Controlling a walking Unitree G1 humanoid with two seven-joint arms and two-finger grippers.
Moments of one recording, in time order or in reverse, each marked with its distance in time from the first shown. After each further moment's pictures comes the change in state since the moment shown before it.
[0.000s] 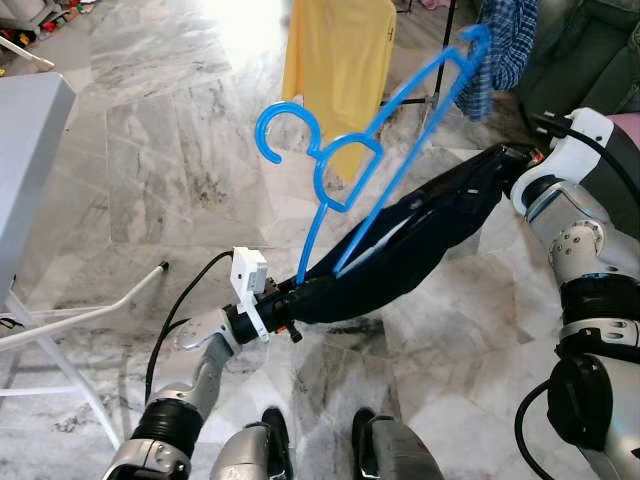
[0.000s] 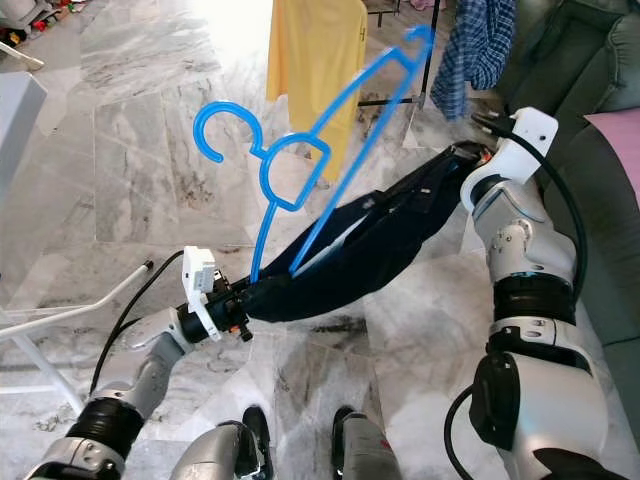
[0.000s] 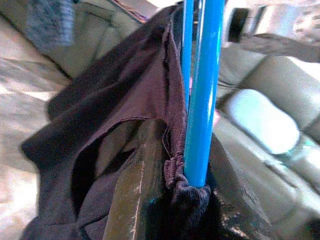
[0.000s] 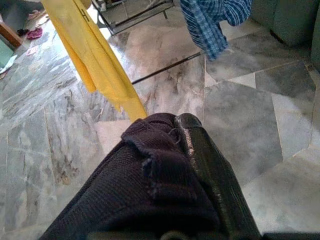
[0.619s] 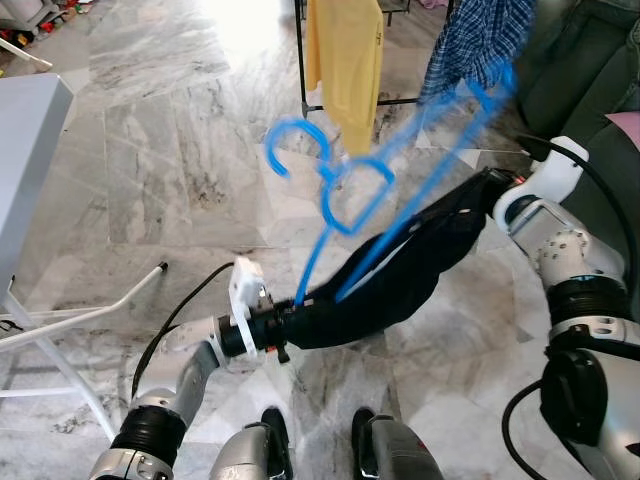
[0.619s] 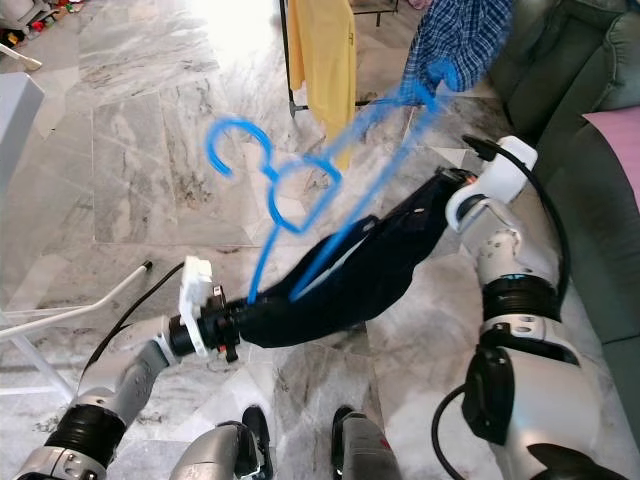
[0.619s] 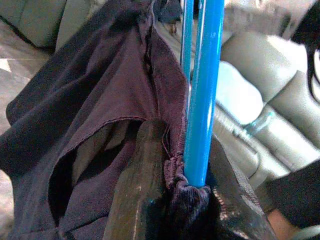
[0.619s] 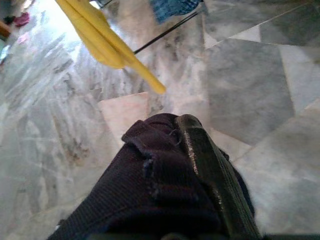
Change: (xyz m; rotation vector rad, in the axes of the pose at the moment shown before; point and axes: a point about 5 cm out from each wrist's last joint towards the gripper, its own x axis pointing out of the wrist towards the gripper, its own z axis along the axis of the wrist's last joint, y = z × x) left arm -0.014 -0.006 -0.009 -0.038 0.128 -0.101; right arm 0.004 0.001 -0.027 0.120 0.117 -0.029
